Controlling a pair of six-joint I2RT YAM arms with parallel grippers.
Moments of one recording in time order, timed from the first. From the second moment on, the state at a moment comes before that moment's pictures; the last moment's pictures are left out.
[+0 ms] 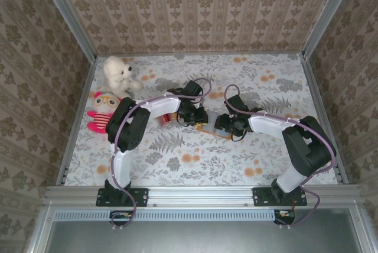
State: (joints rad) left arm -0.72 2.05 1.40 -0.56 0.43 -0.67; right arm 0.47 1.62 0.83 -0.34 -0.09 0.81
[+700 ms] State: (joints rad) left arm -0.74 2.05 1.44 -0.62 0.40 -0.64; right arm 0.47 1.62 0.83 -0.34 -0.09 0.81
